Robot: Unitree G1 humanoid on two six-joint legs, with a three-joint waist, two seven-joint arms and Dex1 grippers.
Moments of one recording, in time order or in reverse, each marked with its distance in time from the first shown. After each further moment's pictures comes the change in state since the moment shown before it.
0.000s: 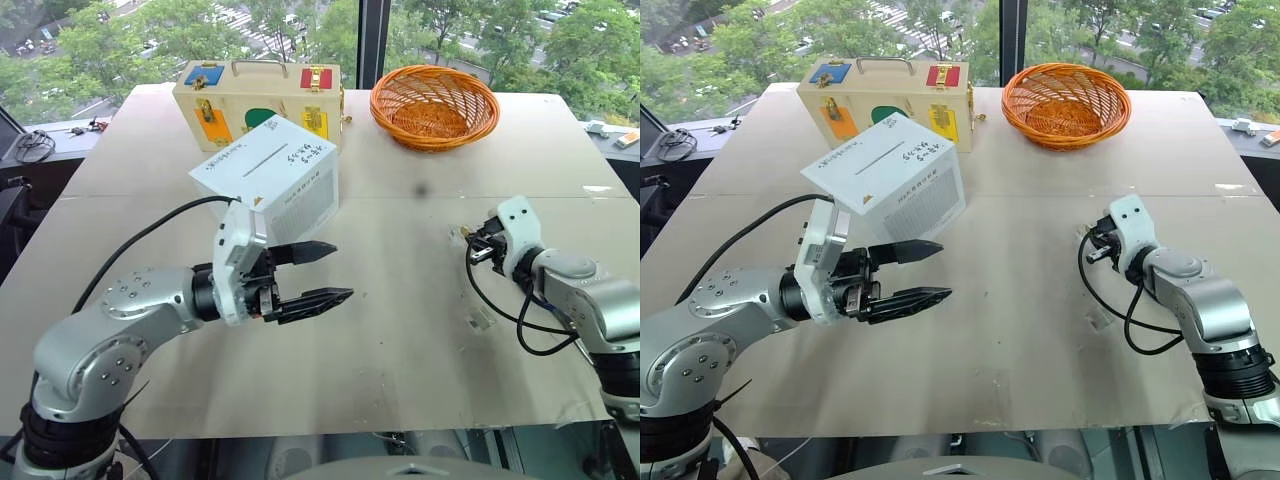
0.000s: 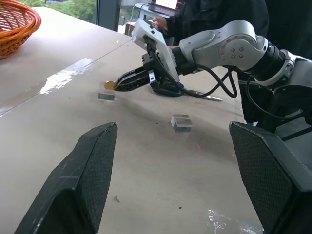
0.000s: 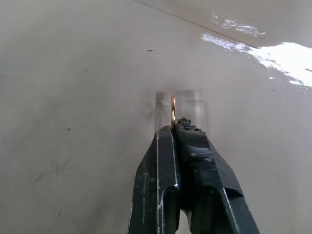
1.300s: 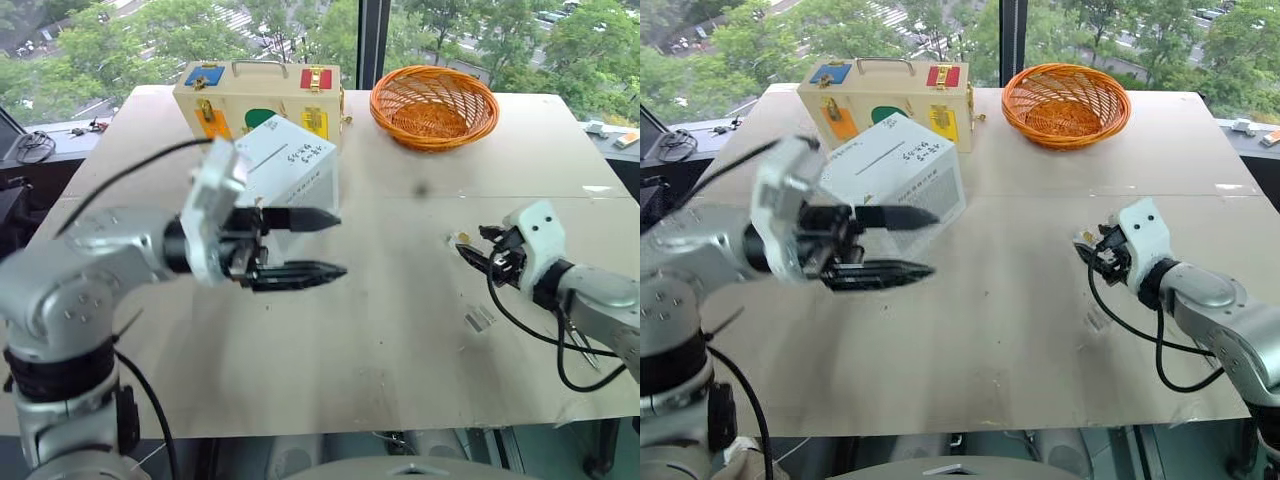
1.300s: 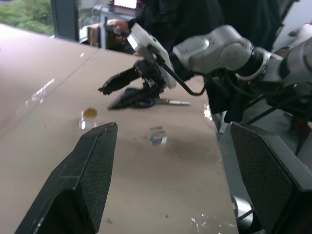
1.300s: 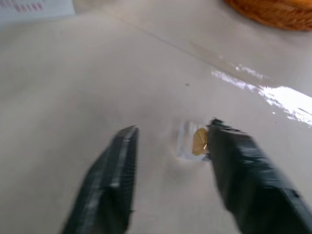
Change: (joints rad) left arm -0.249 -0.013 0.057 0.065 -0.035 0.233 -0.184; right arm 0.133 -0.196 0.024 -0.266 0.263 -0.052 -0.162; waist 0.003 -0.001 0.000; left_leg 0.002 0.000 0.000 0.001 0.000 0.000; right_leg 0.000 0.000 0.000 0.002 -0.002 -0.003
